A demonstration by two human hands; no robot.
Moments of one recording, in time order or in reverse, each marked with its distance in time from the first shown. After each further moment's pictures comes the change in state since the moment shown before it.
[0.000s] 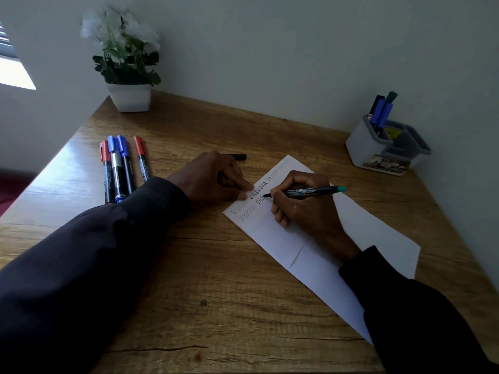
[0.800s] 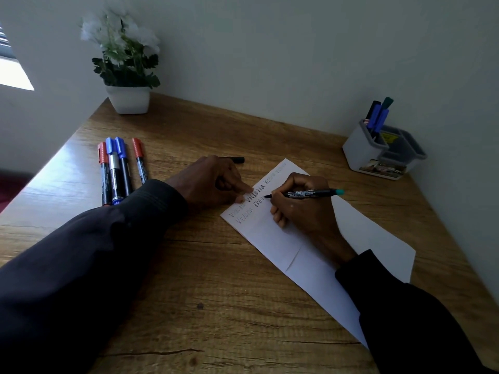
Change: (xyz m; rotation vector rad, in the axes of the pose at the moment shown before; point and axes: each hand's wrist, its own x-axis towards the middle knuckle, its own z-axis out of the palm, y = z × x) left_hand 0.003 -0.003 0.002 0.020 -0.034 -0.020; right_hand 0.002 0.000 0.001 -0.008 0.058 0.072
